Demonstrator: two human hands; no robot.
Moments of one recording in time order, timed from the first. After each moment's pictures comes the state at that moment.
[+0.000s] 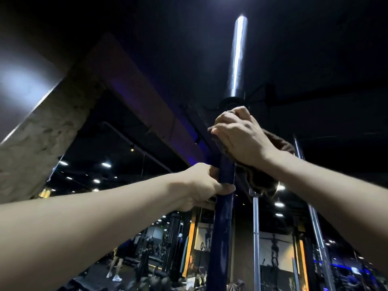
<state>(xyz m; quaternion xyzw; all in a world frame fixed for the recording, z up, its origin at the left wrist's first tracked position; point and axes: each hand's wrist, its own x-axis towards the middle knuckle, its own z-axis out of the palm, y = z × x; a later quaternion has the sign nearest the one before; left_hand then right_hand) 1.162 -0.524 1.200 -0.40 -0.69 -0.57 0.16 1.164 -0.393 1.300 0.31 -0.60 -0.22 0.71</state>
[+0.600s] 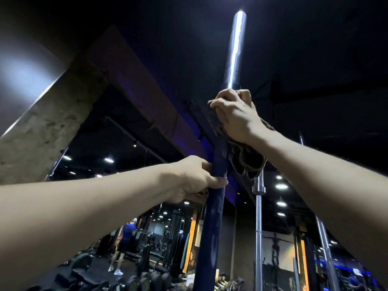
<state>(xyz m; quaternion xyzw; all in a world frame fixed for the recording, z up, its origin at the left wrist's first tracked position) 1.151 -0.539 1.199 -0.37 -0.71 -0.57 0.18 1.146 -0.416 1.328 0.27 -0.63 -0.13 0.72</state>
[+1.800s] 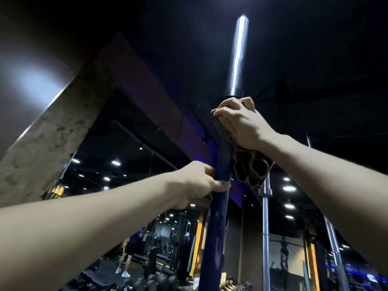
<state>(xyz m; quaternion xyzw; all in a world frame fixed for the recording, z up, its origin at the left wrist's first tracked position) 1.150 -0.538 1.194 -0.37 -0.71 -0.57 0.19 1.139 -0.401 1.332 0.29 -0.62 -0.19 0.70</state>
